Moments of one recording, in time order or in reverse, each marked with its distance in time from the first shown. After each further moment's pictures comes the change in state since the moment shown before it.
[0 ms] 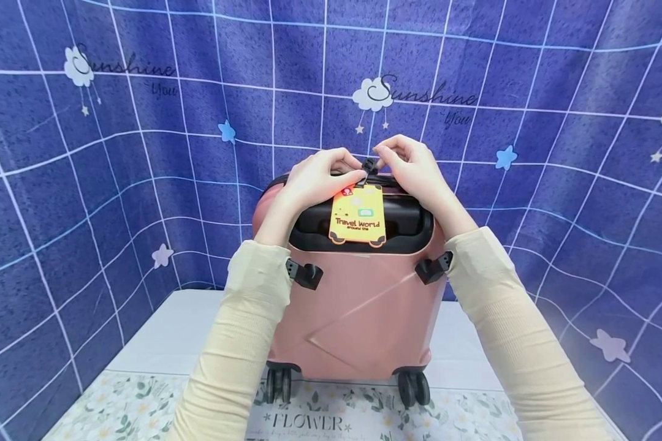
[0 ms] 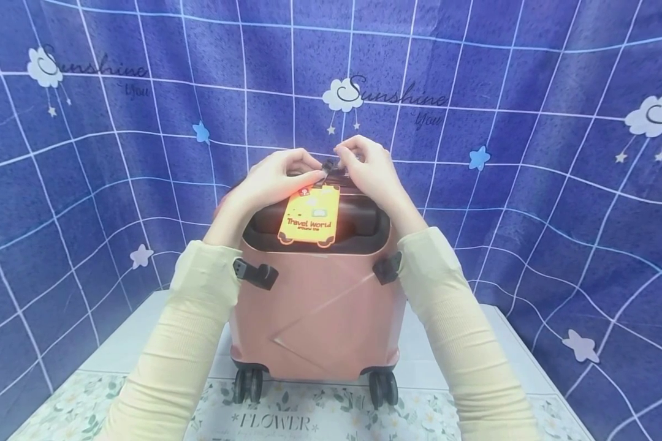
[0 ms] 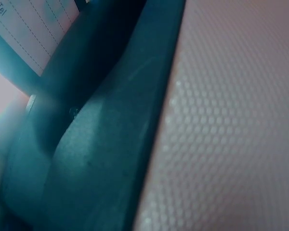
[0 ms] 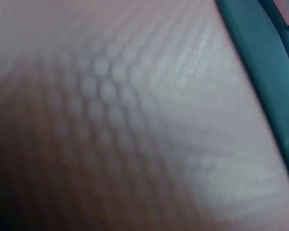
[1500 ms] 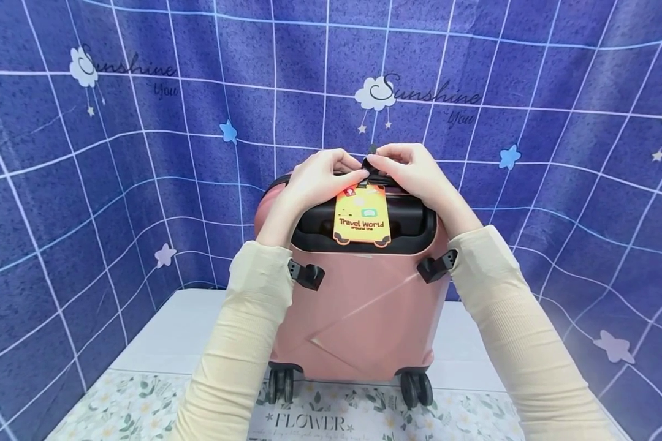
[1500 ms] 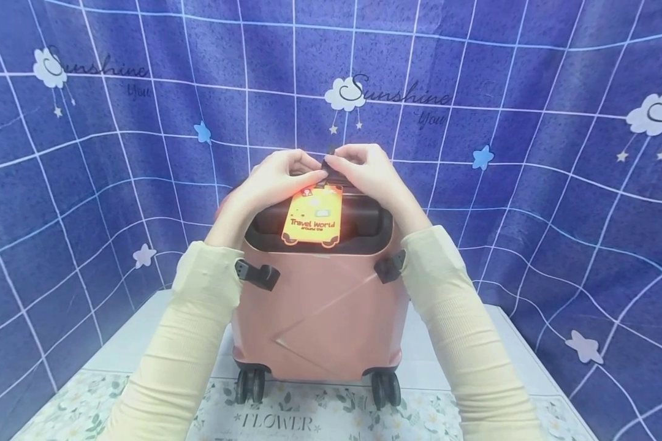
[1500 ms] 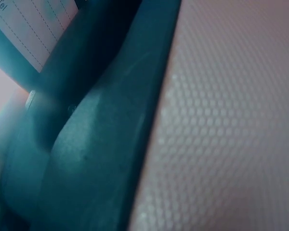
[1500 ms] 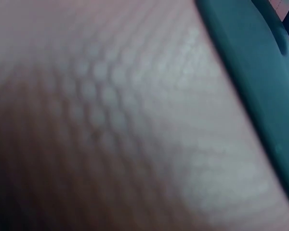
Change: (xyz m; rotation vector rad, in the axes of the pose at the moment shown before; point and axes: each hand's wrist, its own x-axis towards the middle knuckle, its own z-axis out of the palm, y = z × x) left_hand 0.001 -0.001 -0.001 0.009 0.012 -0.047; right_hand 0.000 0.000 -0.001 0.078 -0.130 0.007
